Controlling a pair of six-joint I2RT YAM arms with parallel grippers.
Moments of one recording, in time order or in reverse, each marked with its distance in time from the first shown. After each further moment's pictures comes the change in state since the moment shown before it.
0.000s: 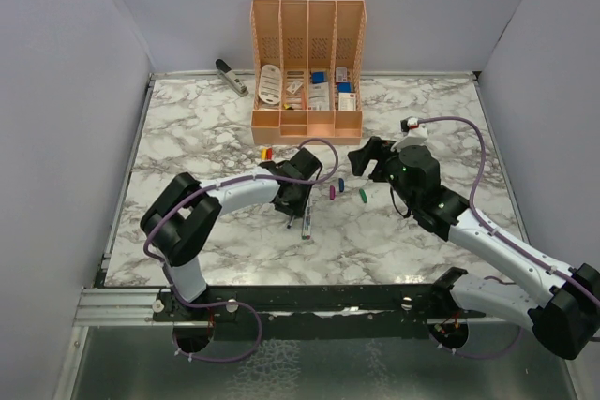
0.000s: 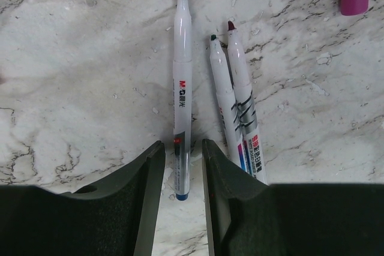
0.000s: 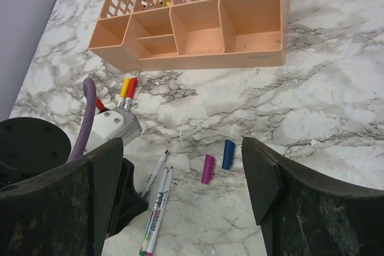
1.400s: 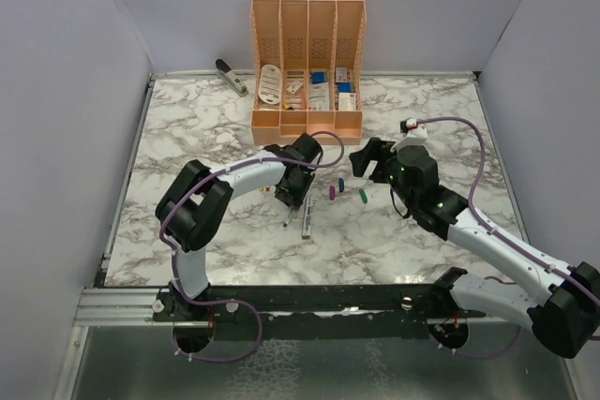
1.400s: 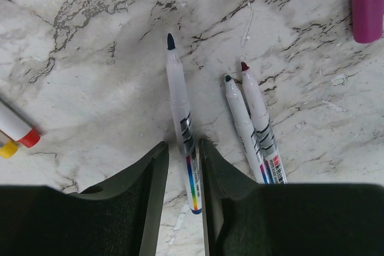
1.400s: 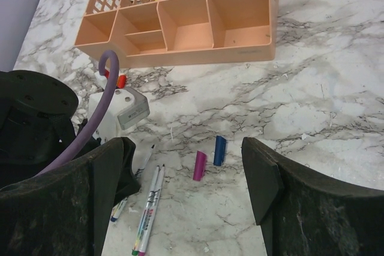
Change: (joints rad) left arm 0.076 0.135 0.174 -0.121 0.063 0.196; right arm 0.000 0.008 0.000 -0.023 0.022 -0.001
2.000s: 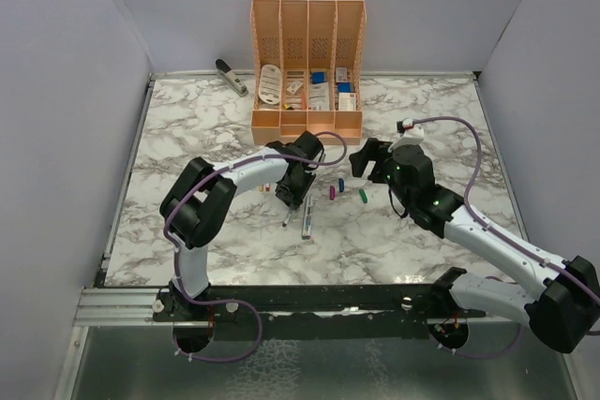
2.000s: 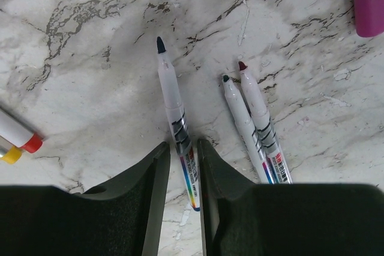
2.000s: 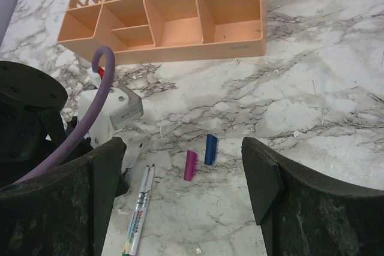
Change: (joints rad) left arm 0.003 0.037 0.043 -0.056 0.030 0.044; right arm 0.000 0.033 0.000 0.001 0.024 -0.018
